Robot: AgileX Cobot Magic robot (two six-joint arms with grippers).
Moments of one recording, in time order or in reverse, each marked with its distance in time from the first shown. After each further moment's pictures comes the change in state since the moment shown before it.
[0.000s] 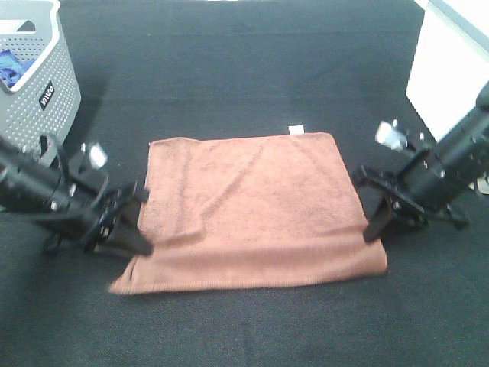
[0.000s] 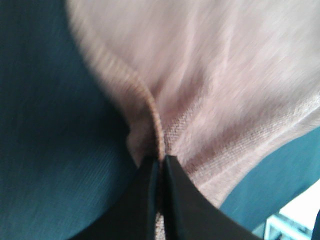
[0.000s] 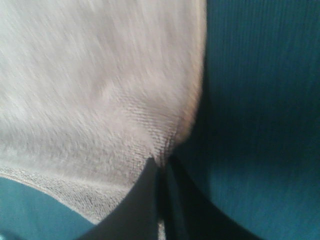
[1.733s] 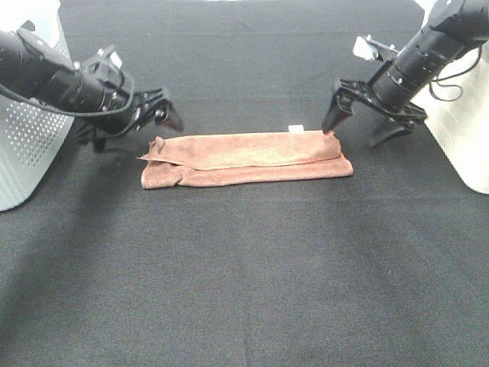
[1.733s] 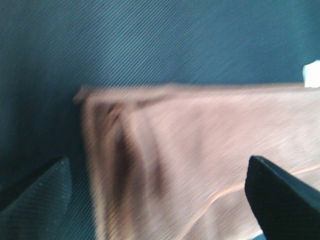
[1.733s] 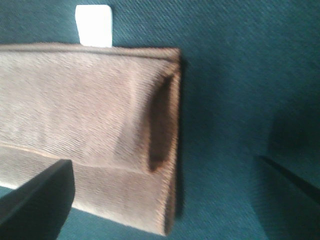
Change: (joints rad) left arm 0.007 0.275 -0.597 0.301 -0.218 -0.354; right arm 0.000 0.381 -0.838 -0.210 0.186 0.183
